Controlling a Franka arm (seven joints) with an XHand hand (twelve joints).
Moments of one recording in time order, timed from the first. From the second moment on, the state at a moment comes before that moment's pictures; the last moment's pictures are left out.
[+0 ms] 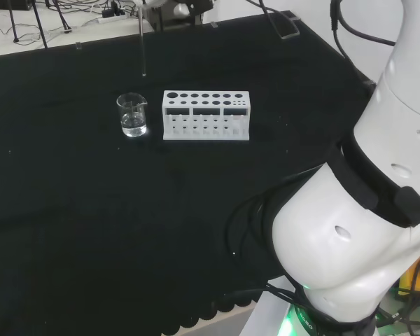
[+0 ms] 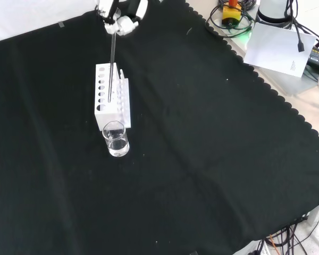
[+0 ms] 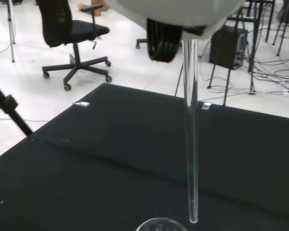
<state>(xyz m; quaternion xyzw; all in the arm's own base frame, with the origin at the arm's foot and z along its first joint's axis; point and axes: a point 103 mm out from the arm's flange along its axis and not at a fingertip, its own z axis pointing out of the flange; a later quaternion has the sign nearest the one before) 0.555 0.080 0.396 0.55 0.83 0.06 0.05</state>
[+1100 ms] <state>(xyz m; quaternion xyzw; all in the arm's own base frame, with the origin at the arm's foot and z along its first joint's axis) 0.578 0.109 0.355 0.53 0.85 0.06 0.02</state>
